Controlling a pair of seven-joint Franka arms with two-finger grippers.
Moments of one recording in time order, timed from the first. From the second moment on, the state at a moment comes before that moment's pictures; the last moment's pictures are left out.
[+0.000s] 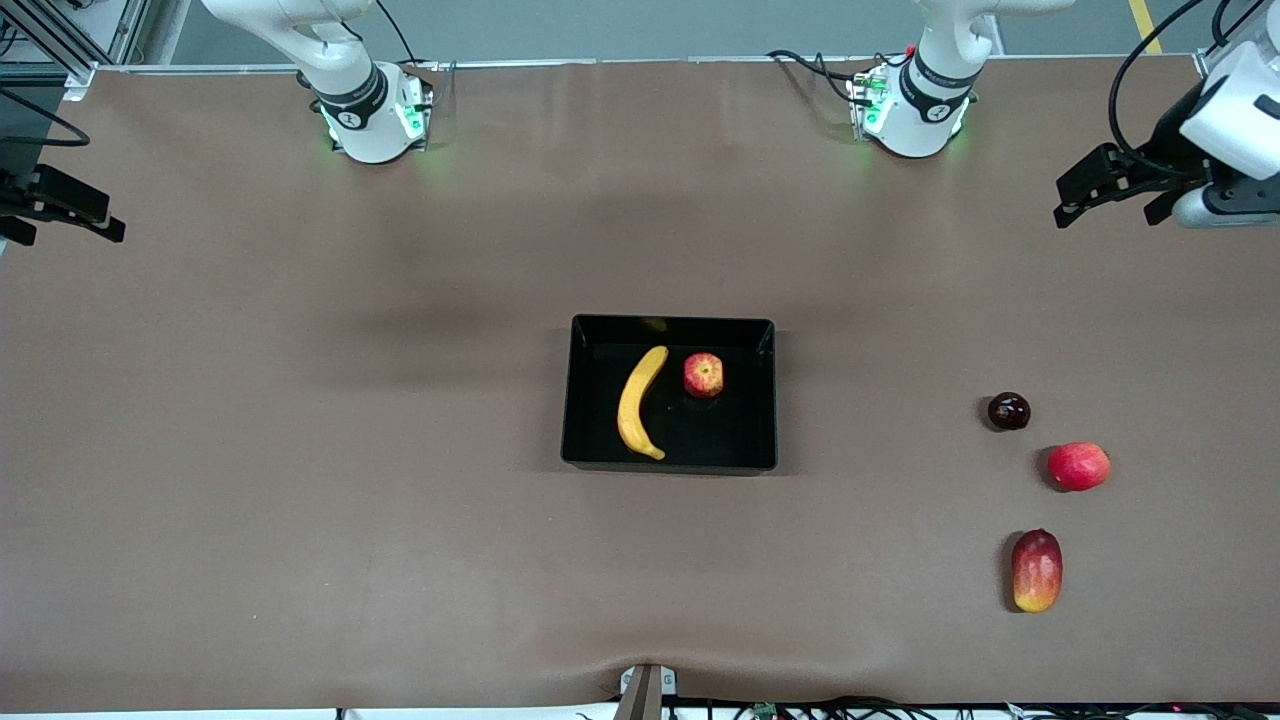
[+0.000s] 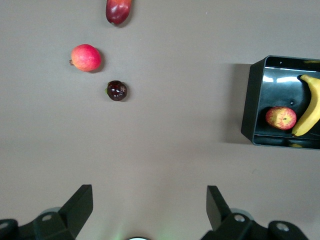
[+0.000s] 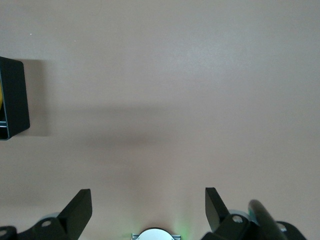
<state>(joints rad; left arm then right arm) -0.09 -0.12 -0.03 -1.65 -0.01 1.53 -0.16 0.06 0.00 -0.15 -1.47 0.04 1.38 -0.09</state>
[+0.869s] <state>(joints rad) -0.08 -0.10 -0.02 -1.63 0.02 1.52 -0.16 0.06 0.00 -0.15 -1.47 0.04 1.38 -0.09</state>
